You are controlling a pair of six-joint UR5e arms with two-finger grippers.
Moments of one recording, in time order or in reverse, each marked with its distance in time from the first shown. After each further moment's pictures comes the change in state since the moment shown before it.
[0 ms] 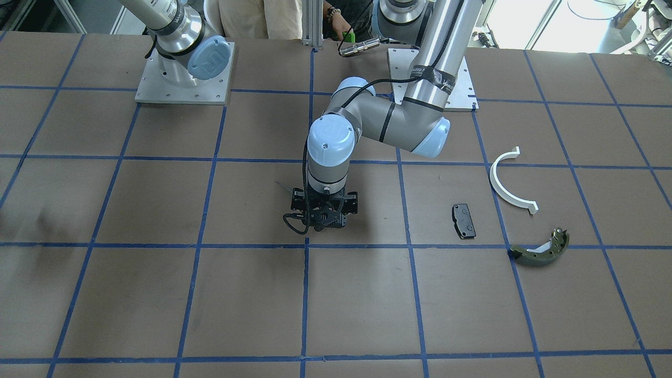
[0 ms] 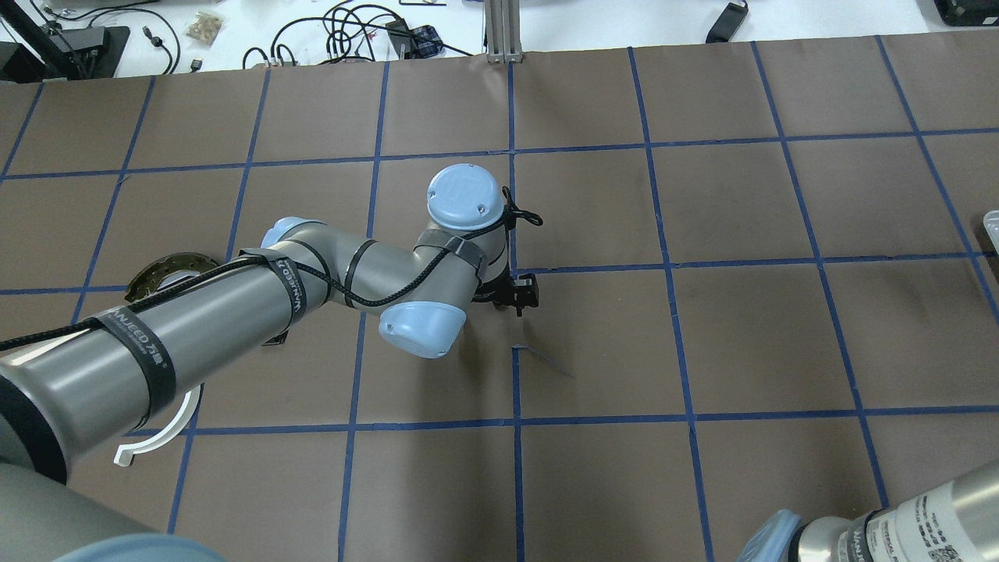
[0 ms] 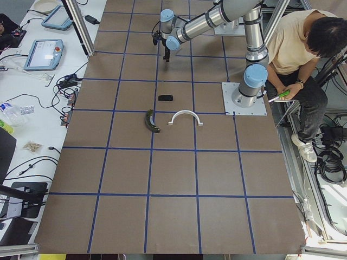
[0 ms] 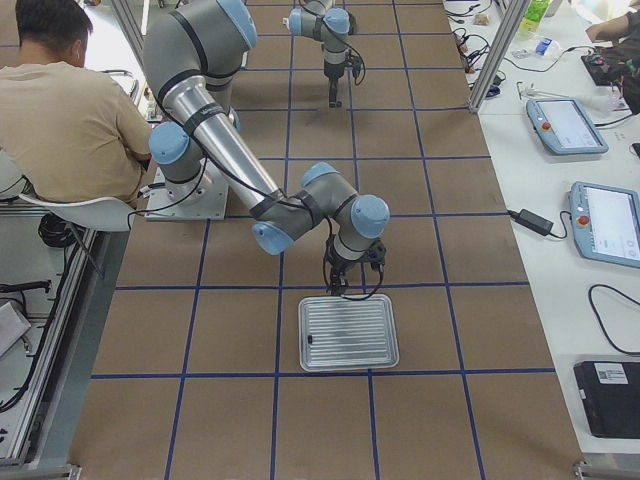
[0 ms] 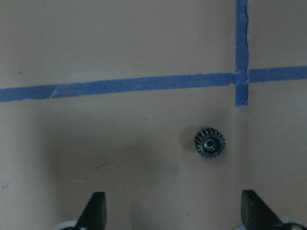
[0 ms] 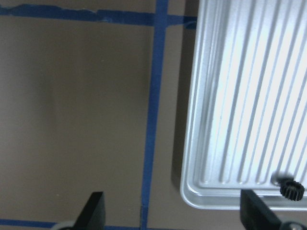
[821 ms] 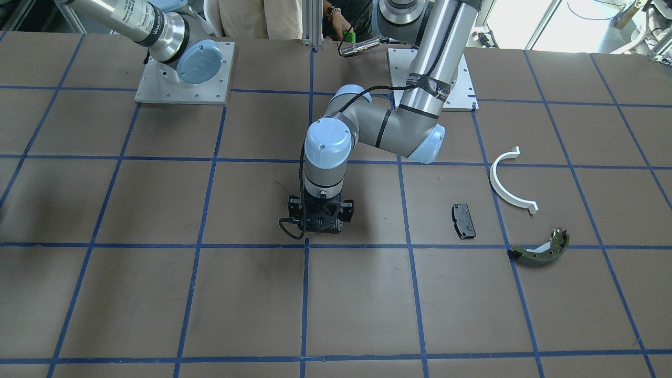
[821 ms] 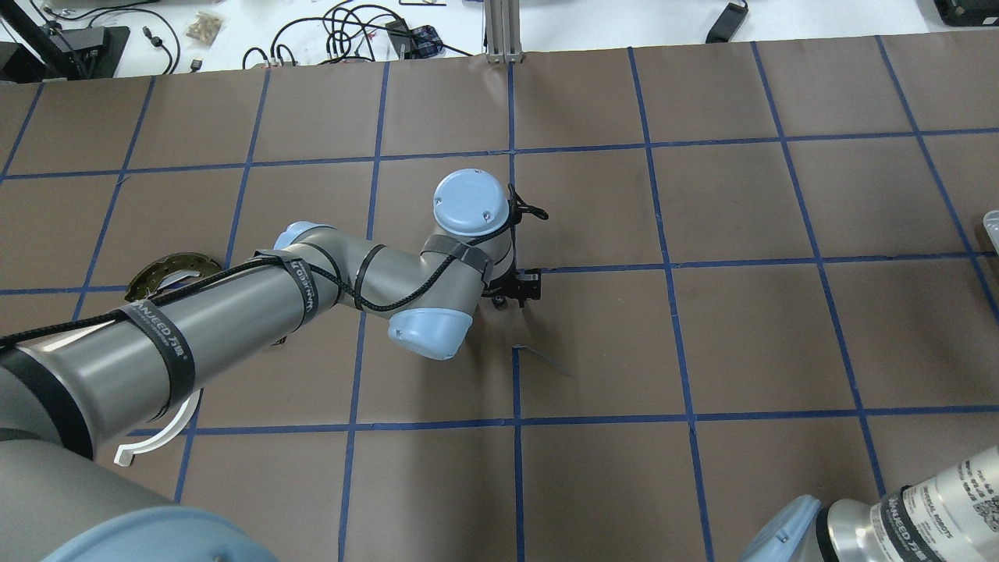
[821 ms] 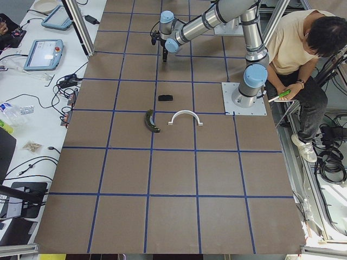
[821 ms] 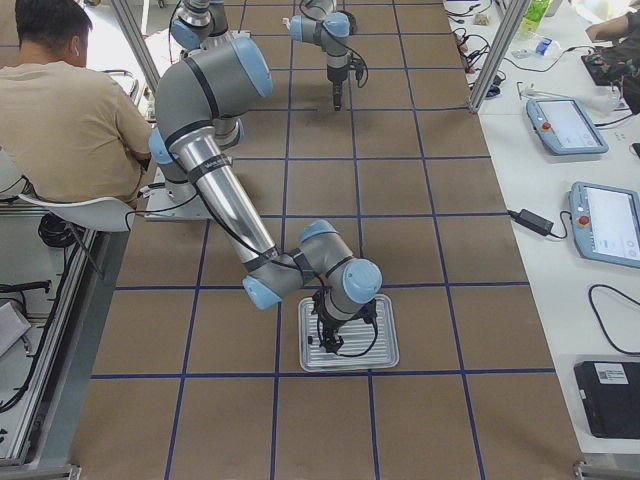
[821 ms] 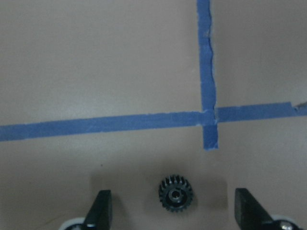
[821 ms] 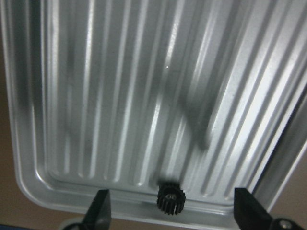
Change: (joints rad) left arm -0.004 -0.023 0.003 0.079 0.008 -0.002; right arm -0.123 0.197 -0.167 -0.064 -0.070 -0.264
